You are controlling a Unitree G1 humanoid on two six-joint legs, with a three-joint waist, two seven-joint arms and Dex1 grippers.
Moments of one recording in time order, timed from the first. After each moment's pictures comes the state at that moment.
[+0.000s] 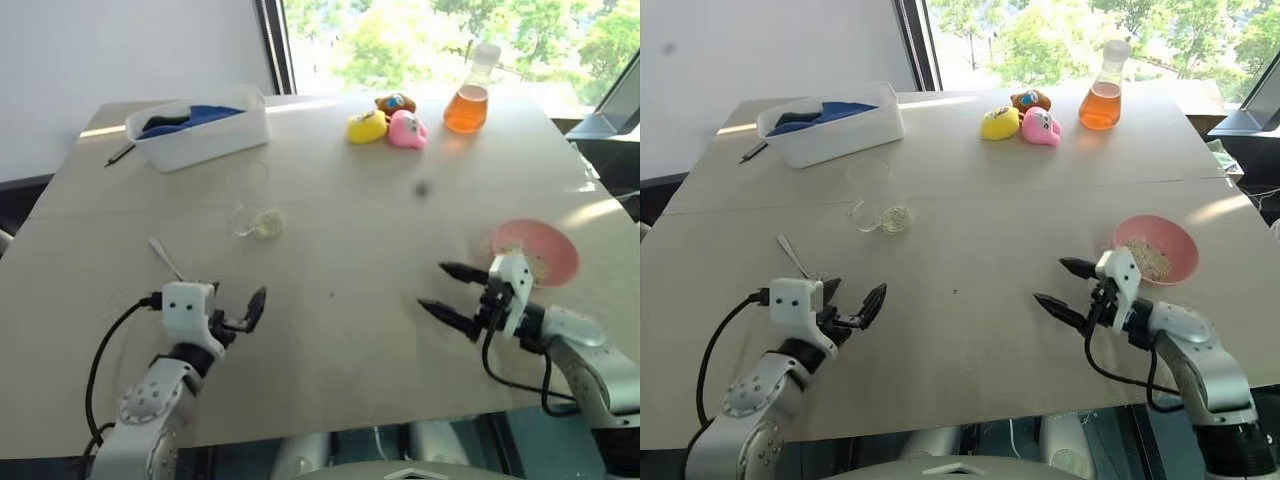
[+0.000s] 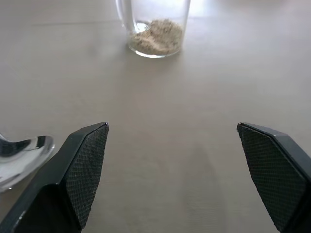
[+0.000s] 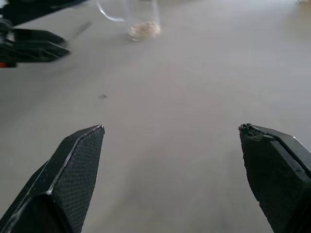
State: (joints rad) left arm 0.27 0.34 0.27 -0.61 -0.36 0.61 -0.20; right arm -0.04 -0.55 -0.03 -0.32 0.52 0.38 0.89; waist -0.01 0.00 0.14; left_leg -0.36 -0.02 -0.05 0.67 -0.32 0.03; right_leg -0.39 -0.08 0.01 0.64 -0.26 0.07
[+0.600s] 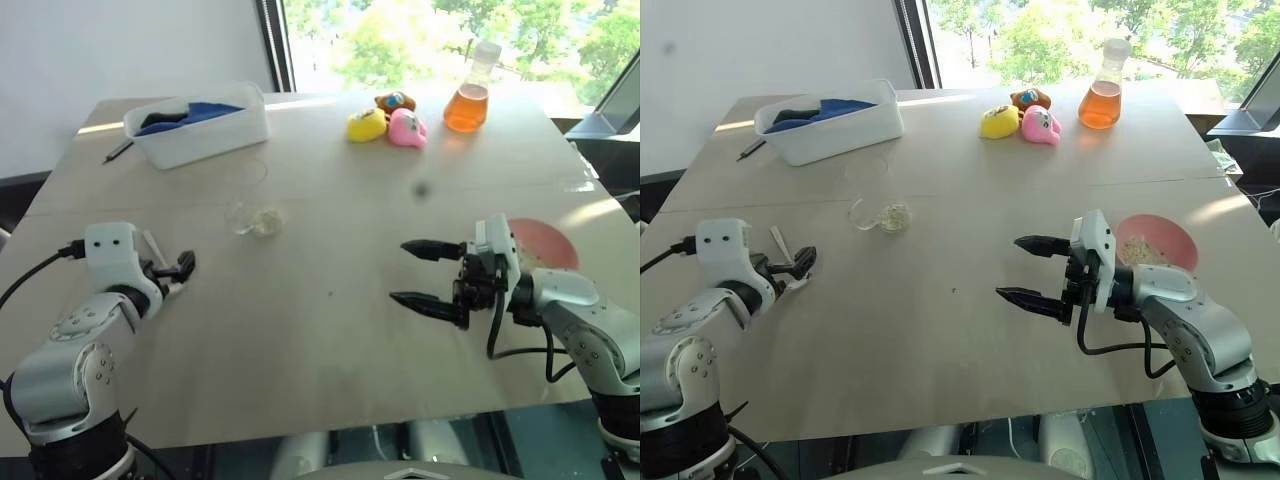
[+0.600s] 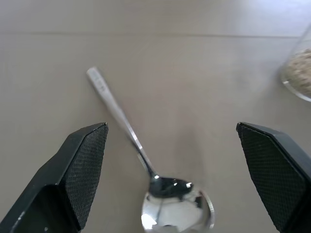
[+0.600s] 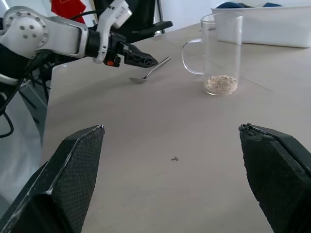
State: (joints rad) left arm -0.12 0.53 0.53 -0.40 -0.42 1.14 -0.09; right arm -0.23 -0.60 0.03 -0.49 0.70 0.60 0.93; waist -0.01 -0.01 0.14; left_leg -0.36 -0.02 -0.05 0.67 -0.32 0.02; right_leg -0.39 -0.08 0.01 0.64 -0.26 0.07
